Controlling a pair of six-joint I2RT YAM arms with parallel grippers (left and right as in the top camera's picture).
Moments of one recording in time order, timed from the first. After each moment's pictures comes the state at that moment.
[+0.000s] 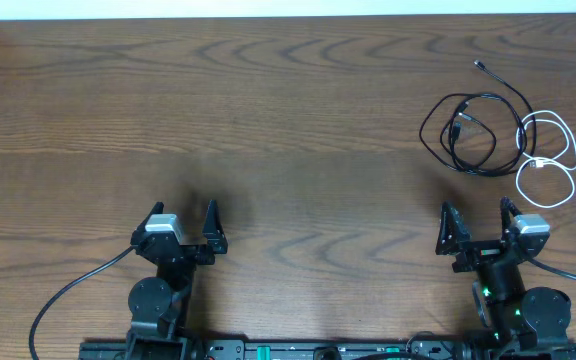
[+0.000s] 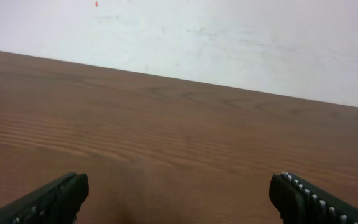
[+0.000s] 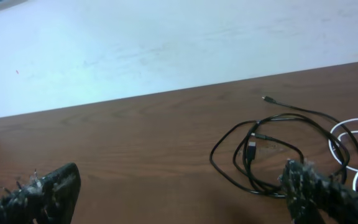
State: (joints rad) left arm -0.11 0.01 0.02 -0.12 -0.05 -0.19; right arm 0.04 0.01 0.20 -0.25 -0.11 0.25
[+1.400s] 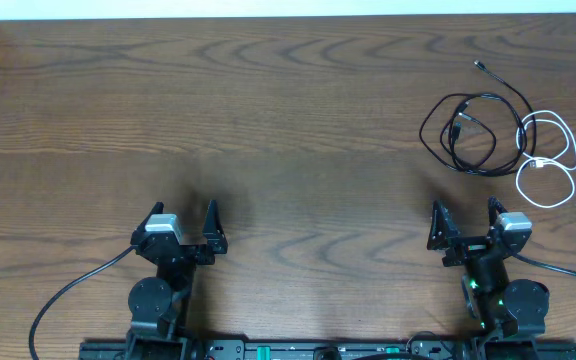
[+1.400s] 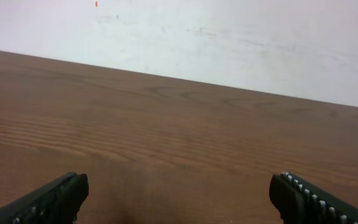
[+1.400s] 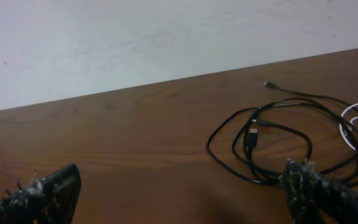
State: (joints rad) left arm -0.11 0.01 0.02 -0.12 -0.05 -0.19; right arm 0.04 0.01 0.01 -0.06 -0.11 0.25
